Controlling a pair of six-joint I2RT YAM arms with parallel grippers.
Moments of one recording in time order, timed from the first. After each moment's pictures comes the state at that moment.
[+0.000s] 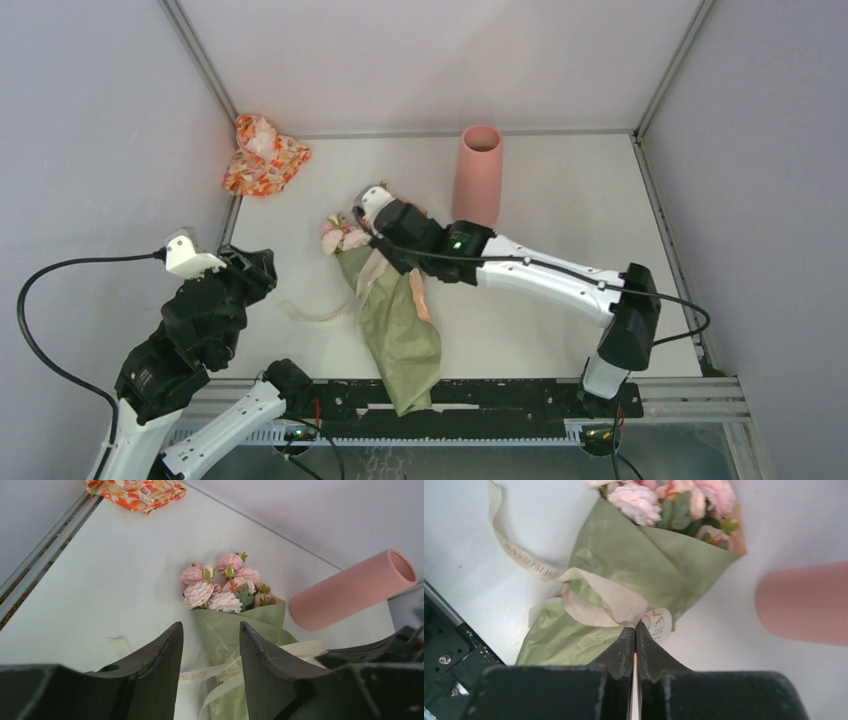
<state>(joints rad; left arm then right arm) -0.67 0.45 1.10 -0.97 -0.77 -0.66 1.14 1.72 1.63 -0.64 0.29 0.07</state>
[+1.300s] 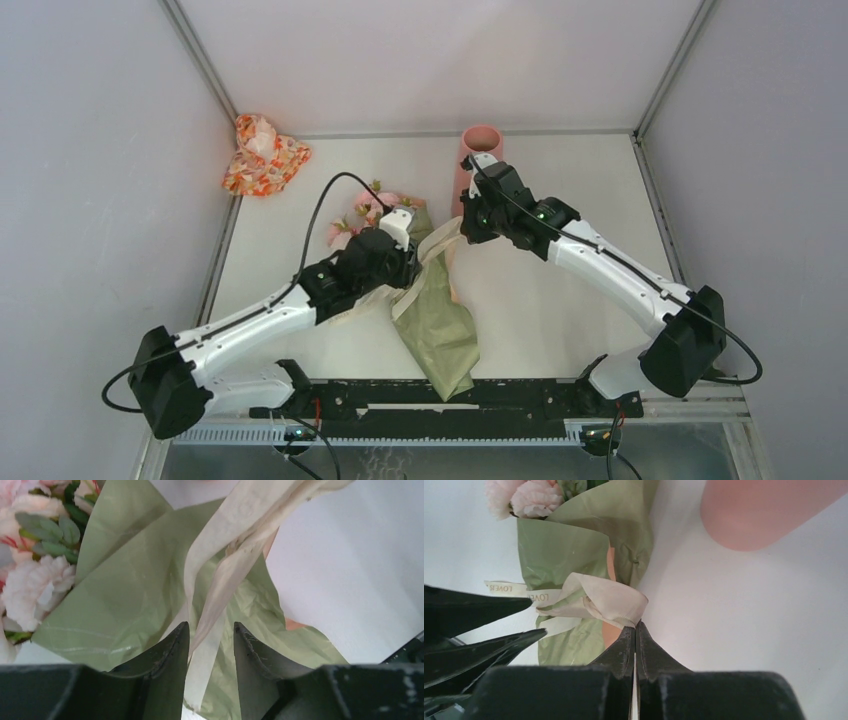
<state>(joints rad) -0.85 1.10 0.78 -0.25 -0.18 -0.33 0.70 1.43 1.30 -0.63 0.06 0.32</state>
